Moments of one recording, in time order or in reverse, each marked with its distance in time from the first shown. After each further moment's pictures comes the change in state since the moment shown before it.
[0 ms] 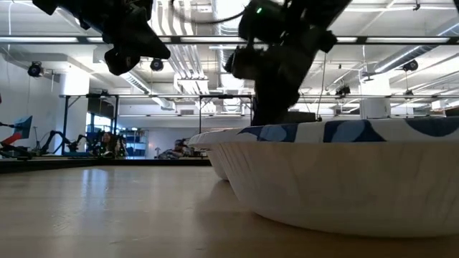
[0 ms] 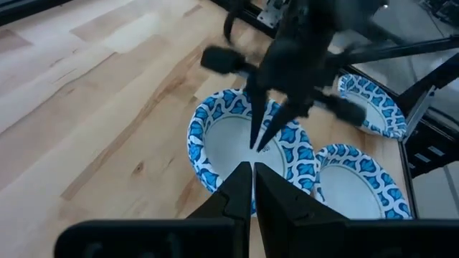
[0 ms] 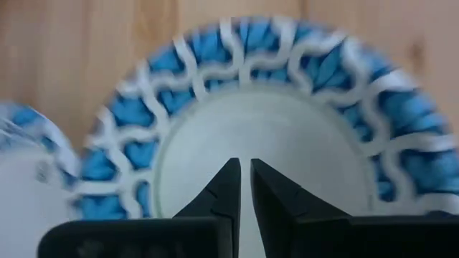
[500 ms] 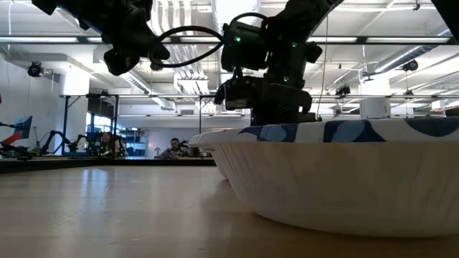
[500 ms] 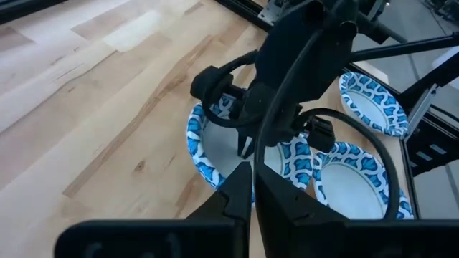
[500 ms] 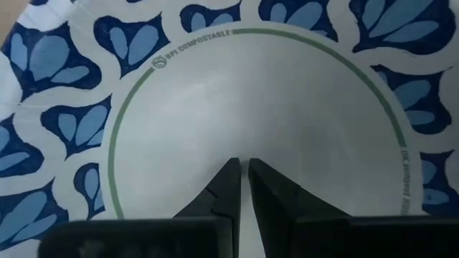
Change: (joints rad) left arm 0.000 -0.002 0.000 -0.010 0.001 0.000; right arm -0.001 0.188 0.147 -0.213 0.047 -0.087
